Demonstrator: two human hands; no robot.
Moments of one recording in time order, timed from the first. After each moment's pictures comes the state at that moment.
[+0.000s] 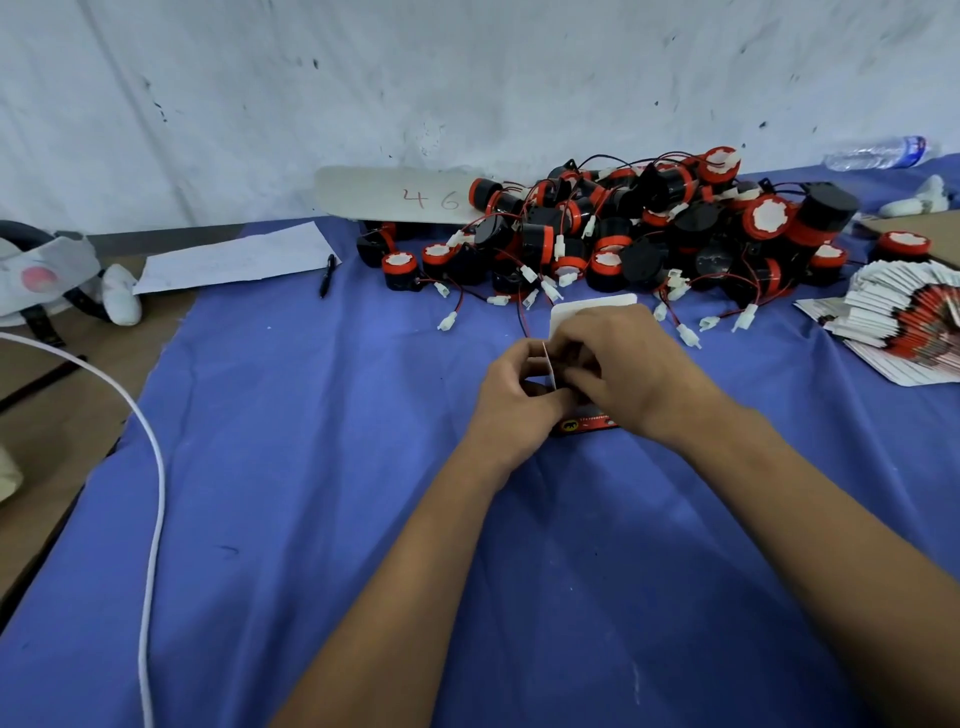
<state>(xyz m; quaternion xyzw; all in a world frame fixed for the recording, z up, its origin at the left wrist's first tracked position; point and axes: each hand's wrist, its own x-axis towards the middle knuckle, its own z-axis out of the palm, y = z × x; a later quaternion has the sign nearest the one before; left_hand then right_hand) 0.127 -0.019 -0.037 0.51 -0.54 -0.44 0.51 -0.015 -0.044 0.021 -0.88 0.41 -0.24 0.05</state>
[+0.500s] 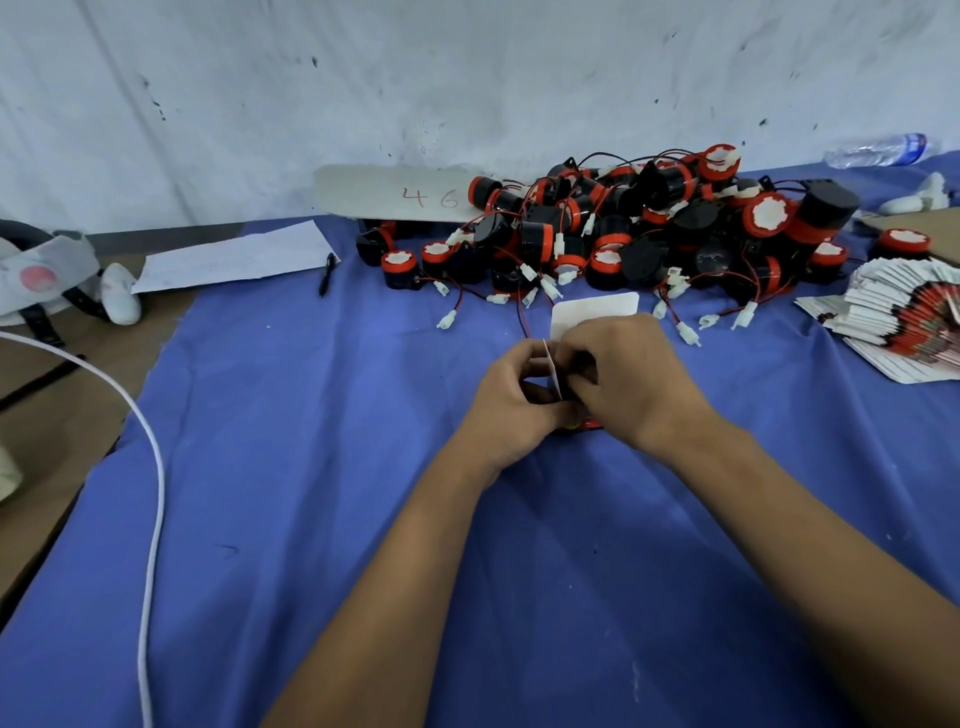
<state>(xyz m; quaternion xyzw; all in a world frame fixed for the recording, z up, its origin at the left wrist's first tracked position) 0.135 -0.019 -0.038 0.48 -0.58 -0.45 0.48 -0.013 -0.036 0.011 -0.85 0.45 -0.28 0.05</state>
